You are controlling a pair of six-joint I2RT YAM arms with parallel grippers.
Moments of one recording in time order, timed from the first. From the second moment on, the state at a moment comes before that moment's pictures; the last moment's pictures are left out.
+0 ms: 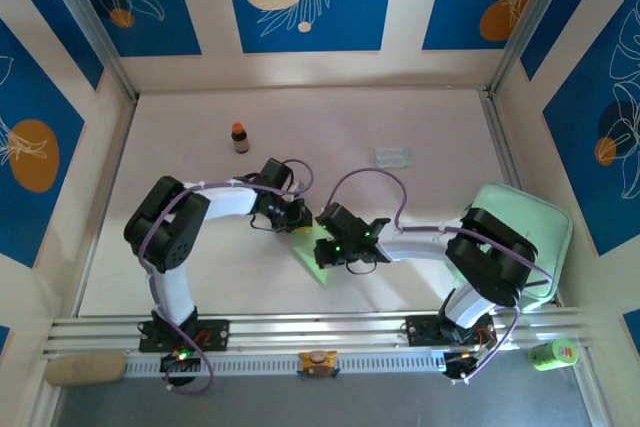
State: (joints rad) left arm -0.57 1.85 0.98 -0.28 0.58 -0.67; right arm 0.95 1.58 0.71 -0.17 -0.15 0.70
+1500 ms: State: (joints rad) left arm -0.57 1.66 0.99 -0.36 0.46 -0.65; right arm 0.94 1.59 0.70 -0.12 -0.16 0.72
